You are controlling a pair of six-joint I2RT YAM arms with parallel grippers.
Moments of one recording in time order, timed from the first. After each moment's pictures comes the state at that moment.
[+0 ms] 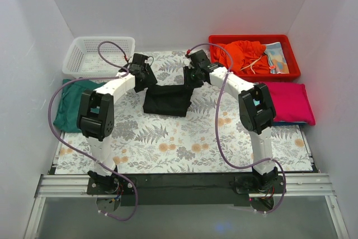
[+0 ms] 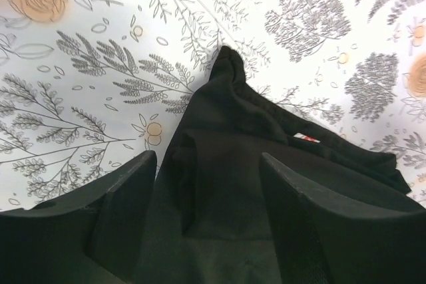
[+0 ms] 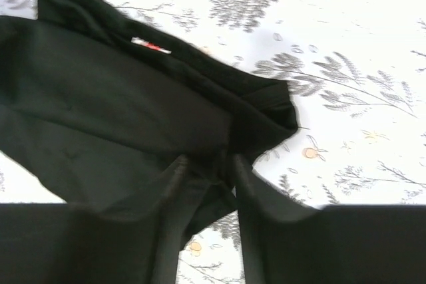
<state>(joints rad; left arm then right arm) -0.29 1.95 1.44 -0.42 -0.16 -0.67 0.56 2.12 1.73 -0.50 -0.16 0.33</state>
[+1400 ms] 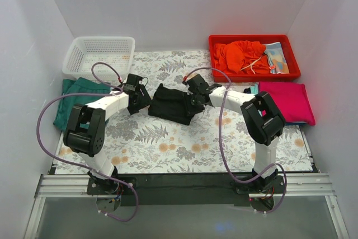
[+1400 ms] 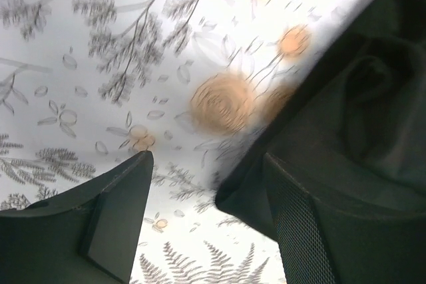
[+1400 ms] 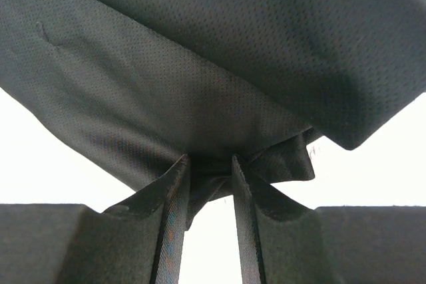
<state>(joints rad) -0.28 1.70 1.03 -0.36 -0.12 -0.73 0.67 1.95 1.30 -0.41 -0.17 0.33</state>
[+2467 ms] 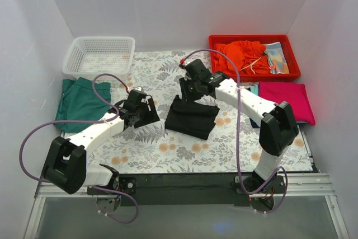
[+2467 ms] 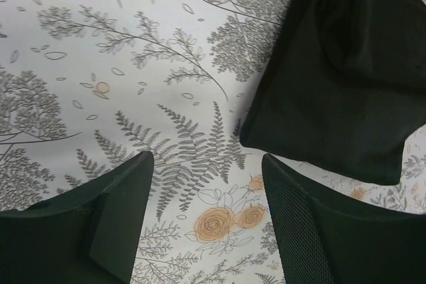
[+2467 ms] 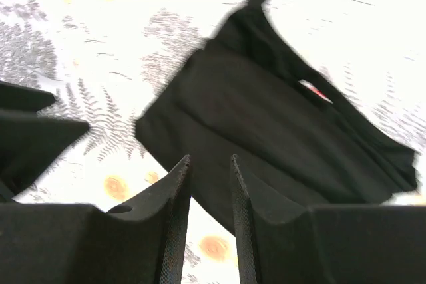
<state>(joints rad) -0.47 1.30 0.77 -0.39 -0.03 -0.70 0.73 1.75 1.49 -0.64 -0.06 0.34</state>
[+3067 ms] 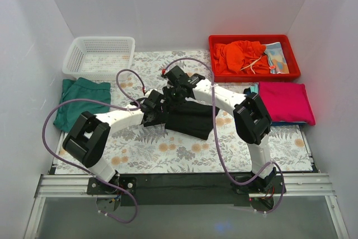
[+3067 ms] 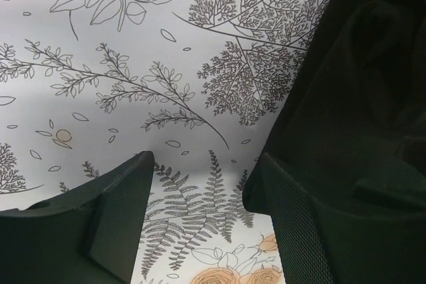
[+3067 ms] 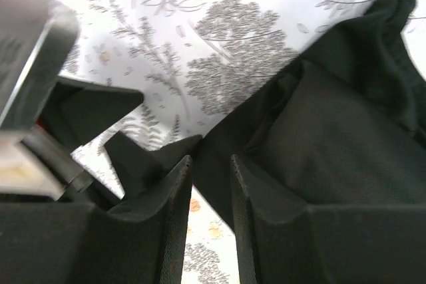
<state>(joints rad) -0.60 1.60 0.88 -0.34 -0.19 -0.71 0.82 2.03 1.68 -0.66 -0.18 0.38</state>
